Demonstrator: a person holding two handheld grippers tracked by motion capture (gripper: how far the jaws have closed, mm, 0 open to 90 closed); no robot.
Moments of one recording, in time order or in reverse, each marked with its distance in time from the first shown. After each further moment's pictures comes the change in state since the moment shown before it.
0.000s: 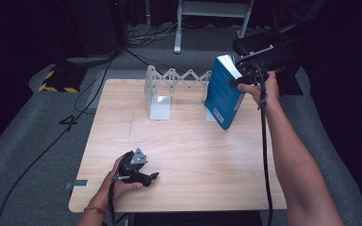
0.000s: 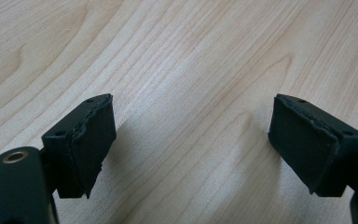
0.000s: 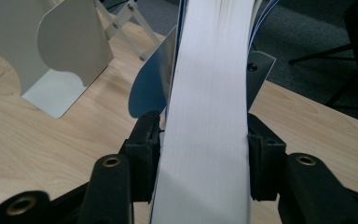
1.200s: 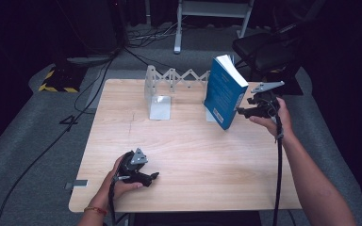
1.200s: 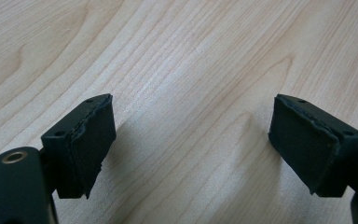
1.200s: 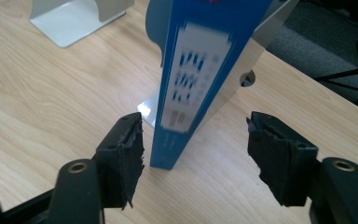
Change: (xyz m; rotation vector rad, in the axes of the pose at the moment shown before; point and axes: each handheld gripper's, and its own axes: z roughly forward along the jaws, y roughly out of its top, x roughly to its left) left arm 0.000 0.000 0.000 -0.001 0.003 -0.002; right arm -0.004 -0.099 -0.003 -0.078 0.037 -0.187
